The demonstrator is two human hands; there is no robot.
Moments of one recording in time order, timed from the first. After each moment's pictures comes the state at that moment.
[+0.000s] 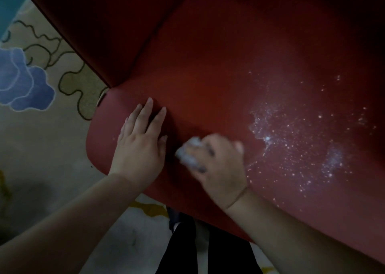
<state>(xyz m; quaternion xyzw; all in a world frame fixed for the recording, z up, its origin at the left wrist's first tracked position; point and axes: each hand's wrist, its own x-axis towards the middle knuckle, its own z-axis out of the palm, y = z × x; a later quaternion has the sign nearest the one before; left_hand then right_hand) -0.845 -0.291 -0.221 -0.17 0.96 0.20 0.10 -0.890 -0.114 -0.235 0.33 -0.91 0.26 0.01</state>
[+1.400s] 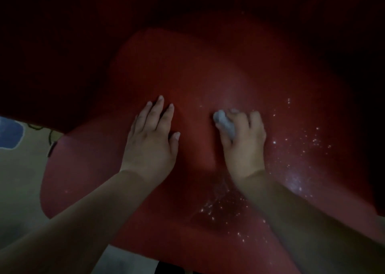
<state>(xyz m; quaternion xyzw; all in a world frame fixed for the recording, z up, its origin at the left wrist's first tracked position) -0.967 -0.226 -0.216 -0.12 0.97 0.20 0.11 -1.021 -0.042 -0.248 0.10 -0.95 0.29 0.05</state>
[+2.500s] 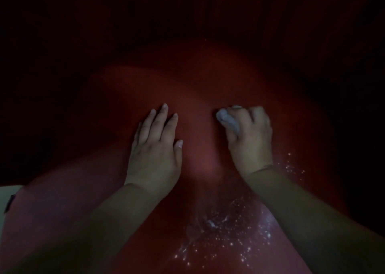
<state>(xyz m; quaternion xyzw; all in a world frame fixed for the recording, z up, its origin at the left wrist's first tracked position) -1.045 -0.176 -0.219 -0.08 0.97 0.21 0.09 -1.111 0.007 -0.241 0.07 -0.97 0.23 0.05</state>
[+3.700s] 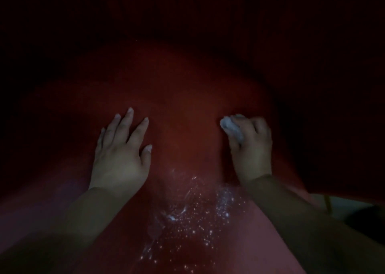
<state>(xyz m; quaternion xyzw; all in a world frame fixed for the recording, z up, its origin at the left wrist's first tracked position) -1.056 -0.146 -0.220 0.01 0.98 0.15 0.13 -1.066 0.108 -0.238 -0.10 -0.96 0.26 0.06</state>
